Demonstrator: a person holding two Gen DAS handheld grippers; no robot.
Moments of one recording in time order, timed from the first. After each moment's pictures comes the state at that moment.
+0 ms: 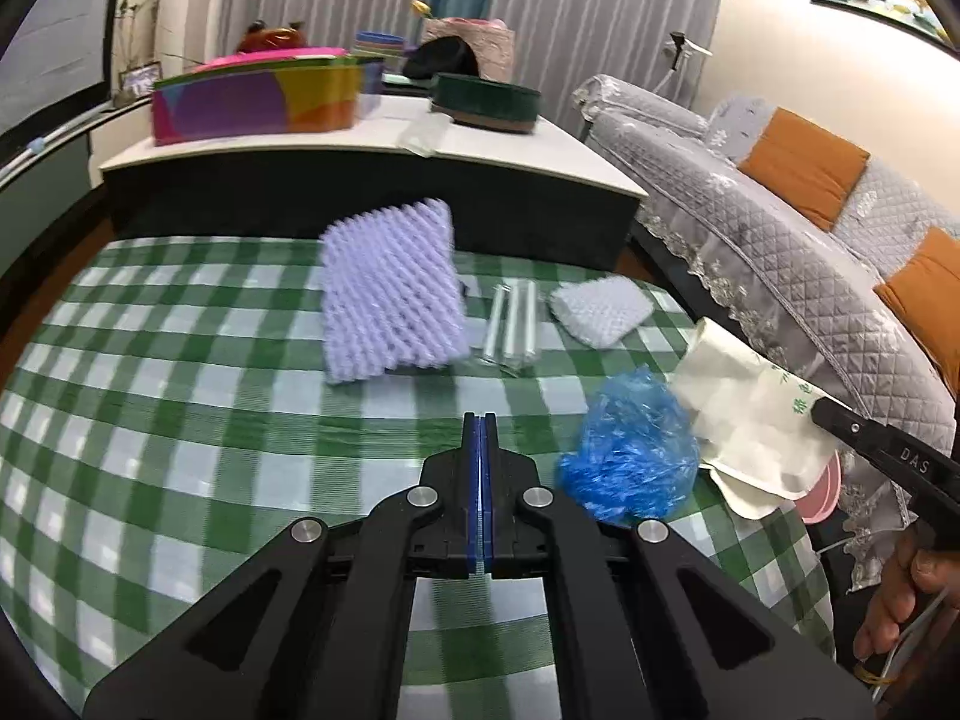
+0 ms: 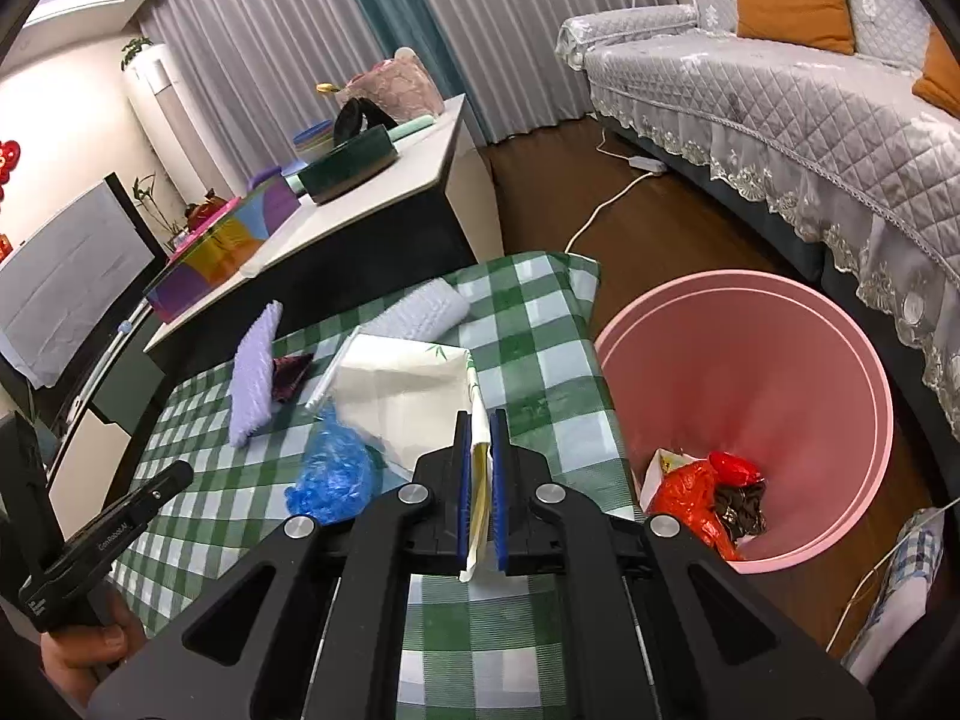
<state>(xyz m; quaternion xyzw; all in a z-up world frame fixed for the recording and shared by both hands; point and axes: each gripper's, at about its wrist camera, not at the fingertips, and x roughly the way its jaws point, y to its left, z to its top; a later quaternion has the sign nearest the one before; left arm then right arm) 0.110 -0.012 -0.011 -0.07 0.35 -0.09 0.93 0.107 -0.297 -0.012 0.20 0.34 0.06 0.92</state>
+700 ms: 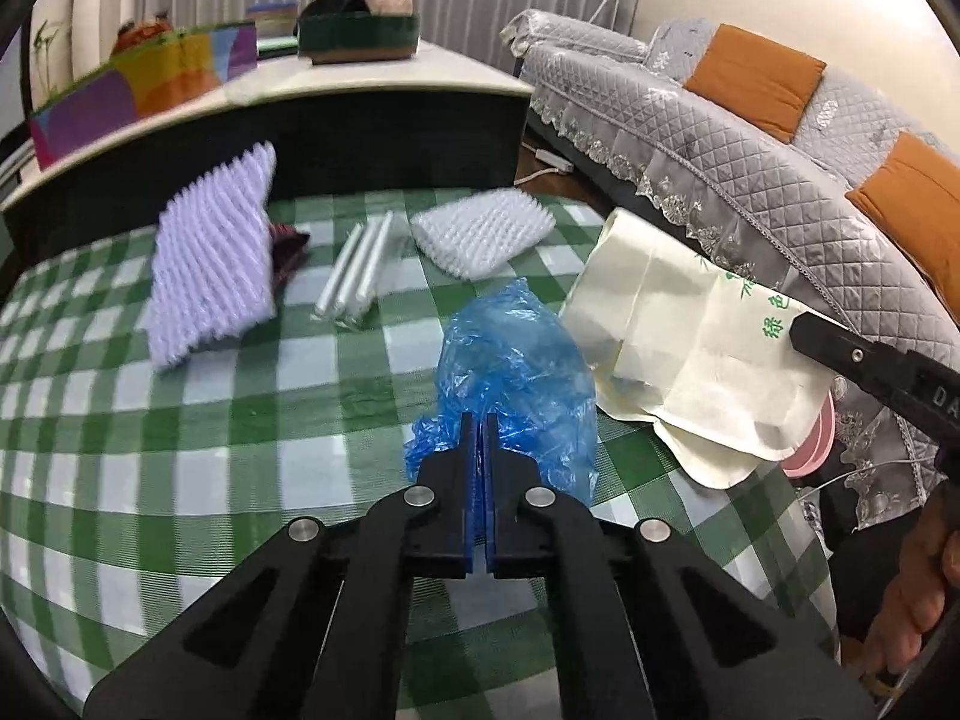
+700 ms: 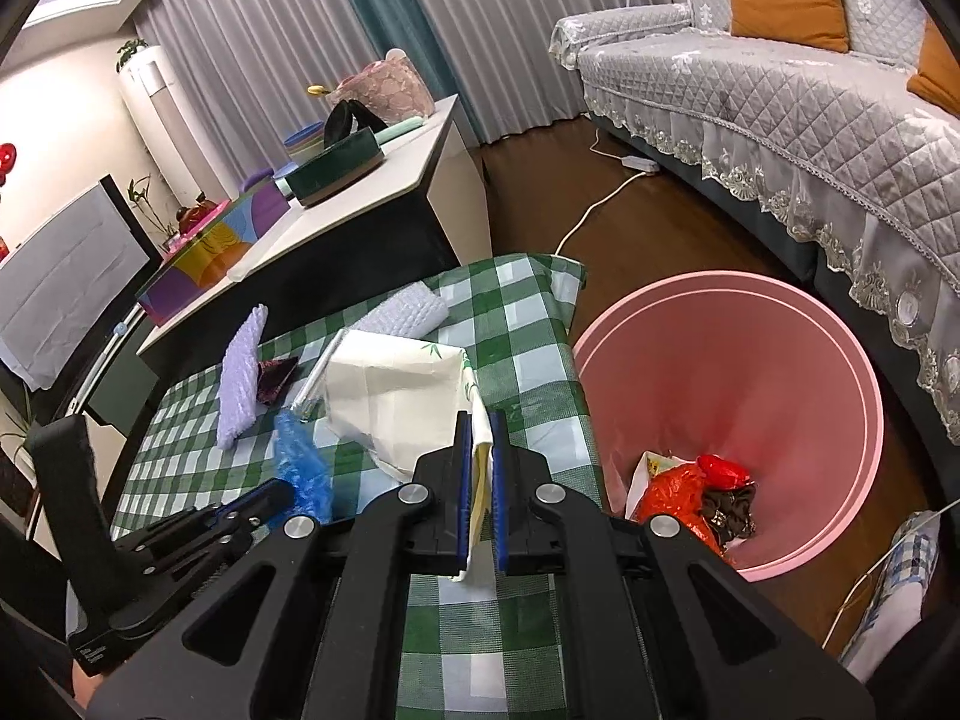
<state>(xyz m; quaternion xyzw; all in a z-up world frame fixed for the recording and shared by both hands) 0.122 -0.099 -0.035 0.00 0.40 -0.14 0.91 0.107 -0.309 -0.012 0.20 0.34 0.05 0.92</state>
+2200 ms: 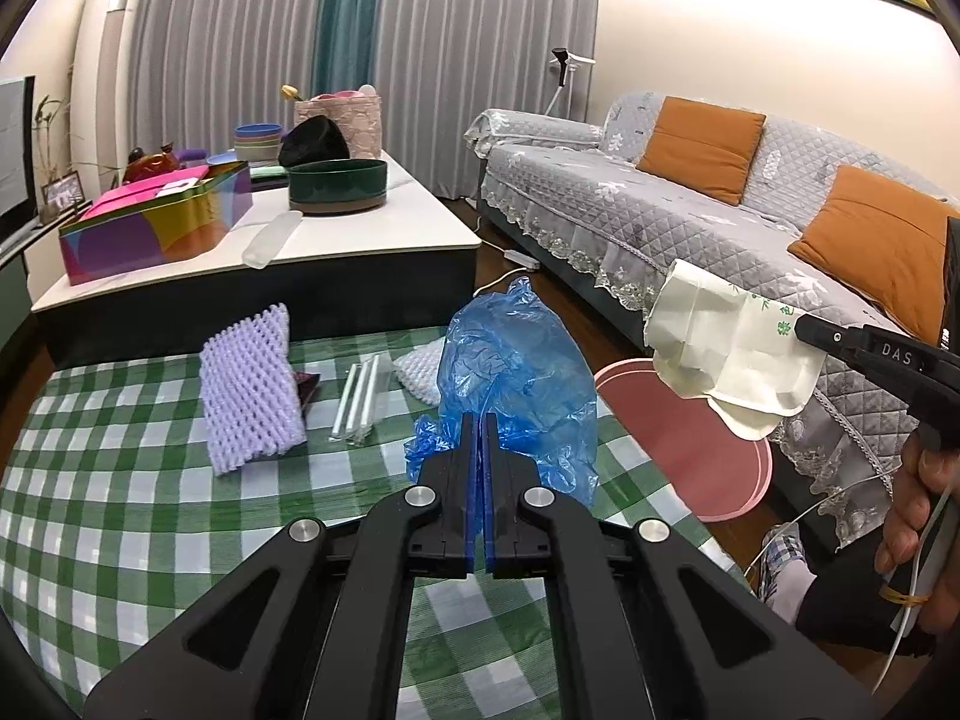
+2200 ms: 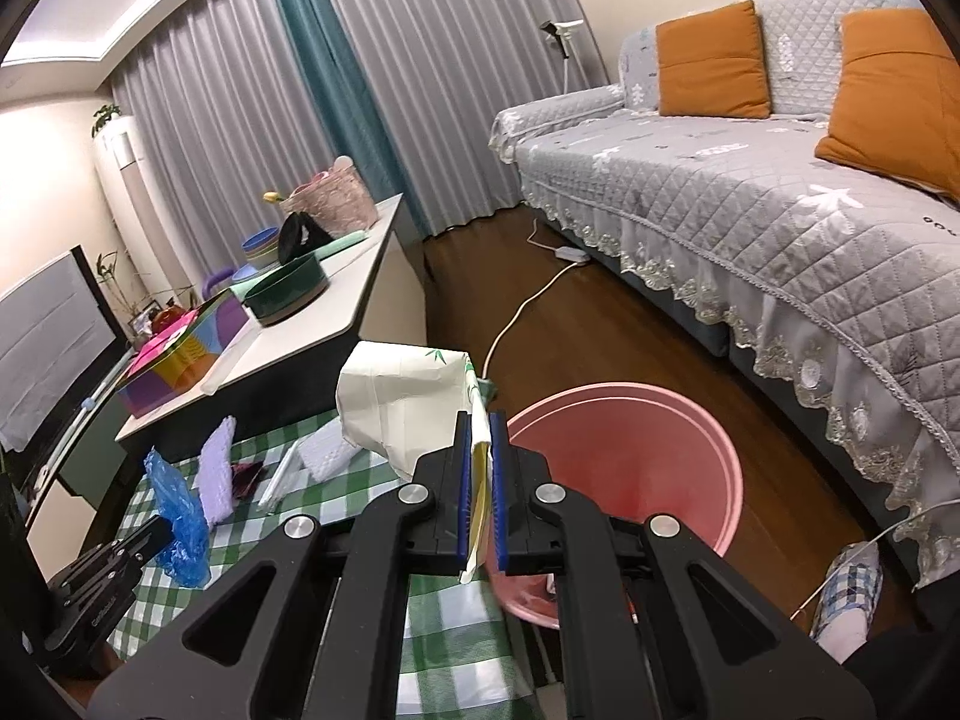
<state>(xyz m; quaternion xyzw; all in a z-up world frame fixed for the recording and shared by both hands) 0.078 -0.096 0.035 0.01 0.28 -0.17 0.94 0.058 -0.378 0.045 0.20 0.25 -0.04 0.95</state>
